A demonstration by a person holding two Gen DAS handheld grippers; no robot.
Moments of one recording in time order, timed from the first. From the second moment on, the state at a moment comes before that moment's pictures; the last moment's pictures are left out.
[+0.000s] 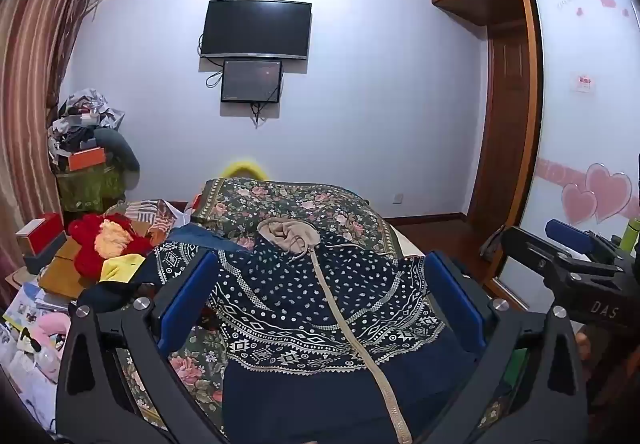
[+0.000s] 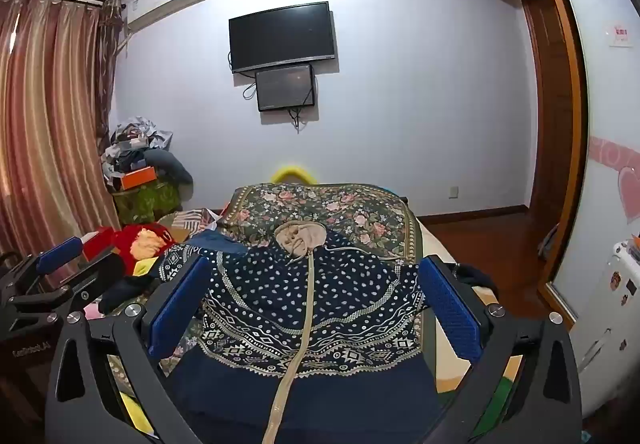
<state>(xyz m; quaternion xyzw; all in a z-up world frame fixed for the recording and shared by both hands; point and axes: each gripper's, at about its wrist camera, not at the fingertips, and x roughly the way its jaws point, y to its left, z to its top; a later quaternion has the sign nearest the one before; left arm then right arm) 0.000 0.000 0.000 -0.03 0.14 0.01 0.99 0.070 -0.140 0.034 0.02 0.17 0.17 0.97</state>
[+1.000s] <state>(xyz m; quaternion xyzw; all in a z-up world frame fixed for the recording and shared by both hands) 0.001 0.003 -0.010 -0.03 0.14 0.02 0.99 0.069 -0.139 0.033 0.01 0.17 0.17 0.97</state>
